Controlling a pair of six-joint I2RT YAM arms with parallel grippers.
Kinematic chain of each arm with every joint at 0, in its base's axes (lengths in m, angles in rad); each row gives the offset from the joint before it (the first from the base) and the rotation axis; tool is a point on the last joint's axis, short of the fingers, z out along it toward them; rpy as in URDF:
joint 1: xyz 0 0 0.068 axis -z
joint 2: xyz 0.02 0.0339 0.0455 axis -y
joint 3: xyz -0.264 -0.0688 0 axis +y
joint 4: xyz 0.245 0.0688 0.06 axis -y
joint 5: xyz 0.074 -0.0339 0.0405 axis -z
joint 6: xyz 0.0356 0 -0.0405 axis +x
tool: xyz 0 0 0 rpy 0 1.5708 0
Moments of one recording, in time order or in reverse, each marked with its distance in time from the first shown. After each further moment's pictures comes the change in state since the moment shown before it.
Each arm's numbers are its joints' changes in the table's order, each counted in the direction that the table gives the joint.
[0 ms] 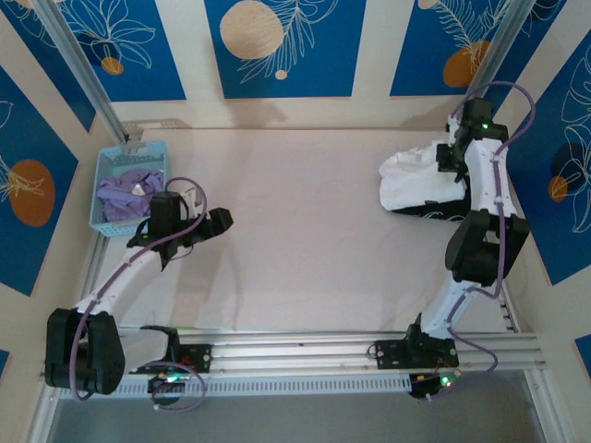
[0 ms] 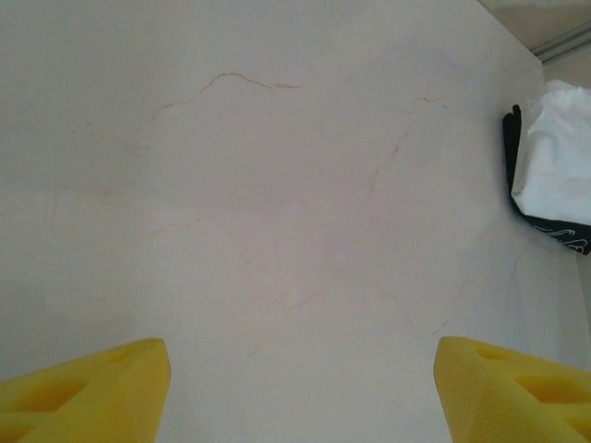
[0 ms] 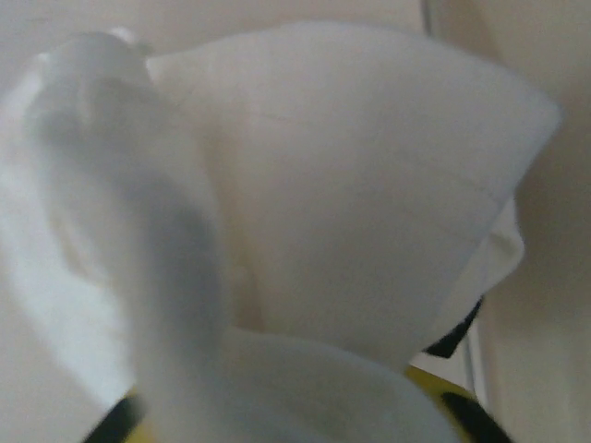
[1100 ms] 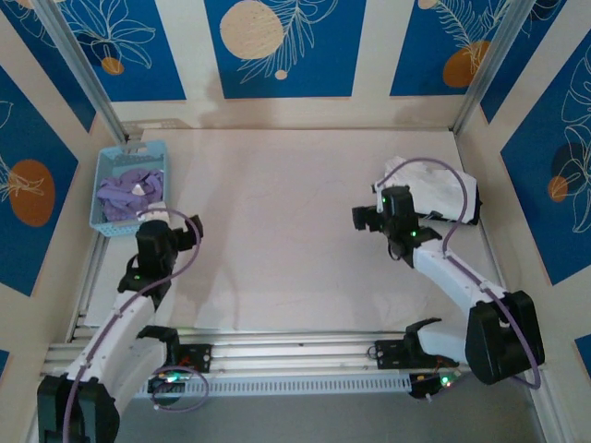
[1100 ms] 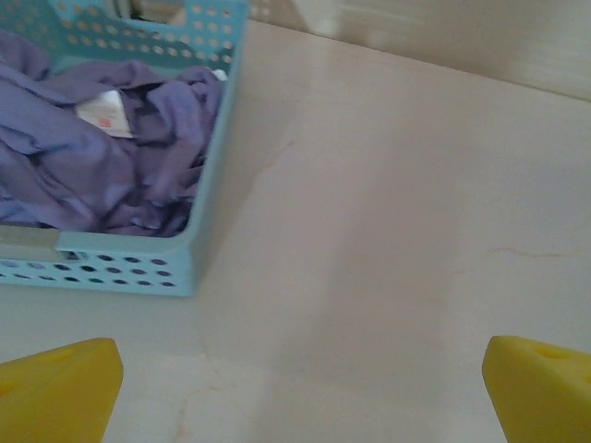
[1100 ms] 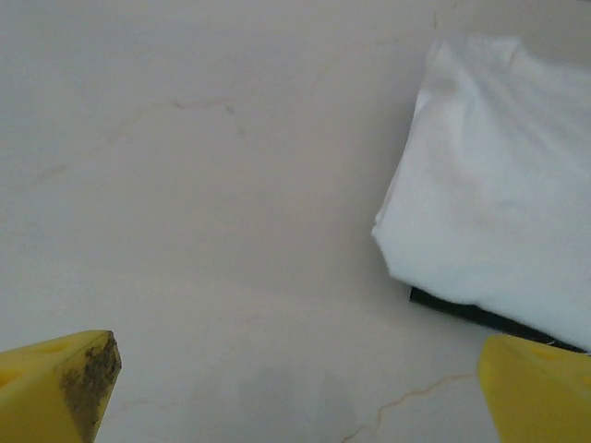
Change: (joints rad) left arm 0.004 0.351 0.283 0.190 -0.710 0.265; right arm -0.556 0.674 1.169 0.914 0.099 0.207
